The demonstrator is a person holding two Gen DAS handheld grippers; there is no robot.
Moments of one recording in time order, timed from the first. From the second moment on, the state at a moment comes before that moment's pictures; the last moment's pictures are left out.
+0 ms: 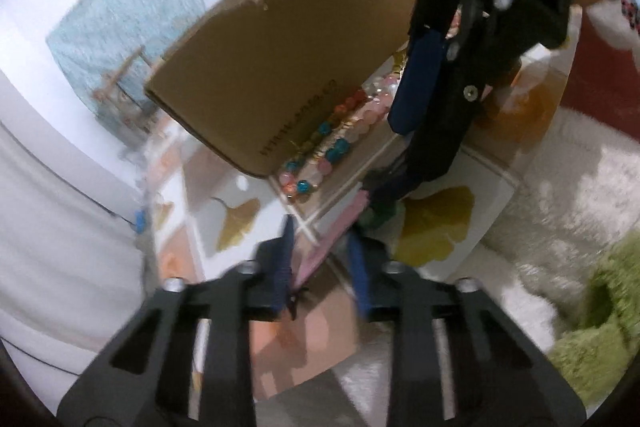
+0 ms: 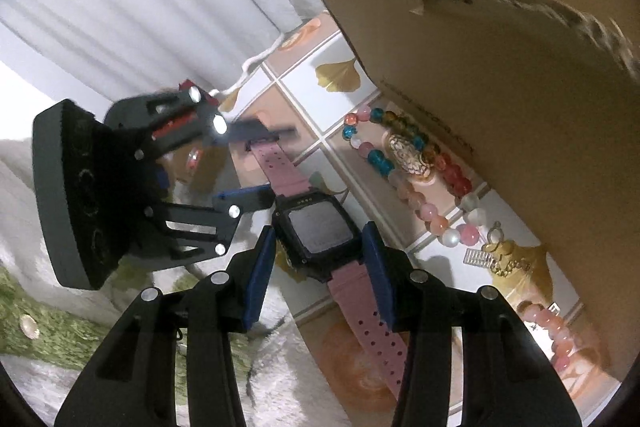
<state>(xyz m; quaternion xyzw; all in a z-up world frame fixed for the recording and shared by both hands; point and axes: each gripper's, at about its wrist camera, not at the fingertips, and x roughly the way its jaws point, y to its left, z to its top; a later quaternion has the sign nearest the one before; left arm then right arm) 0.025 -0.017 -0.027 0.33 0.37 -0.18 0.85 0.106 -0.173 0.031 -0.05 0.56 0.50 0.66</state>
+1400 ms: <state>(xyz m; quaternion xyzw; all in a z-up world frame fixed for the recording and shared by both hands) 0.111 0.098 -0.015 -0.21 0.58 -0.27 0.74 0.097 -0.248 0.029 0.10 0.61 0.37 0.70</state>
